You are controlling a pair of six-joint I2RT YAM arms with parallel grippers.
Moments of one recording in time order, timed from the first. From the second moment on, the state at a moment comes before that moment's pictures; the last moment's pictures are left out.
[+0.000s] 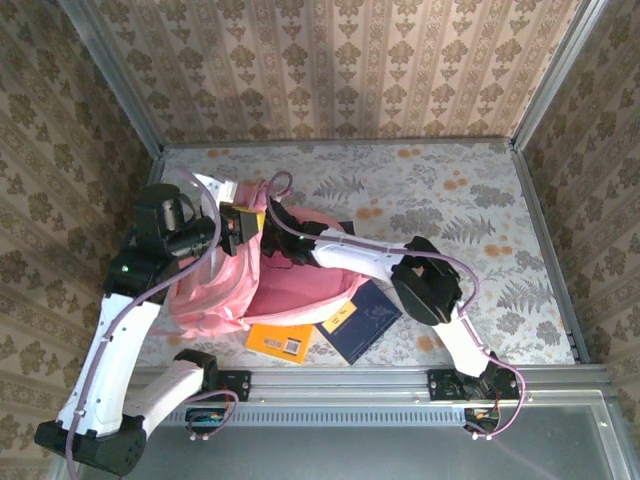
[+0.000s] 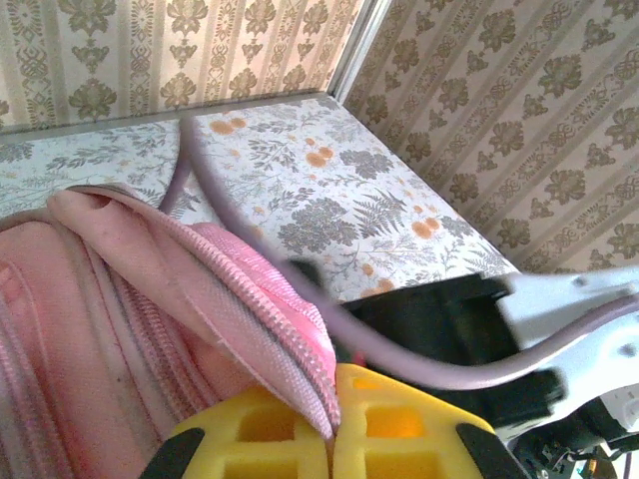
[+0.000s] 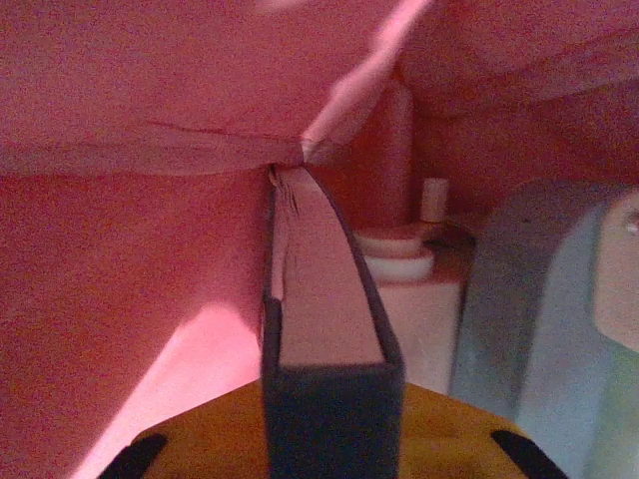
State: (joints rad) left arm -0.33 0.89 1.16 -0.66 0.63 -0.16; right arm 0.96 2.20 1.77 -0.08 0.01 1.35
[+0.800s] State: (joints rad) left arm -0.35 0.85 1.17 -0.68 0.45 -0.14; right arm 1.00 1.92 1.34 0.32 -0.04 1.02
